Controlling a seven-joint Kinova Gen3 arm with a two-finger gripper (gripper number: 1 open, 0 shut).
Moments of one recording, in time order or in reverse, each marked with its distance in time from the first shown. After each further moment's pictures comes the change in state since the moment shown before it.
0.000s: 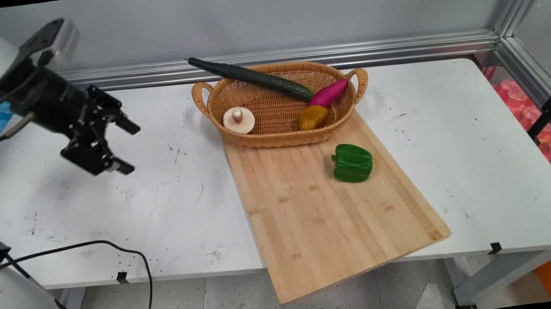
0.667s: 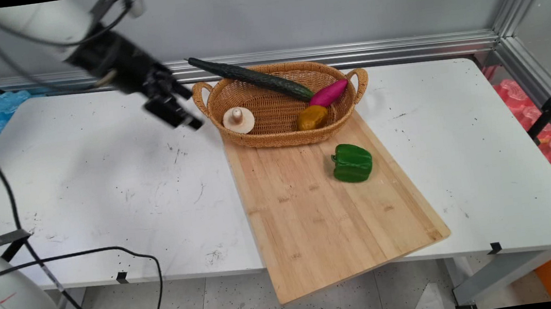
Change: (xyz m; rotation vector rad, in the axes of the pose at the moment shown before) arm 0.086 -0.038 0.037 0.044 0.109 -0.197
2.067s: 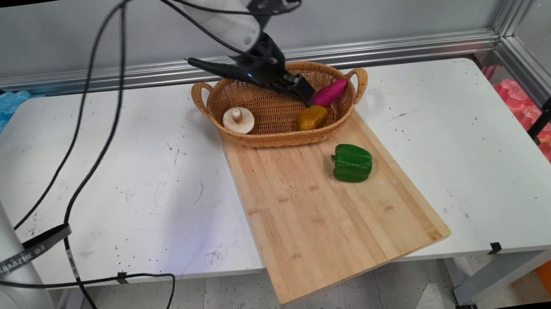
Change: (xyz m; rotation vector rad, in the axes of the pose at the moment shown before) arm 0.150 -0.019 0.186 0.112 -0.056 -0.410
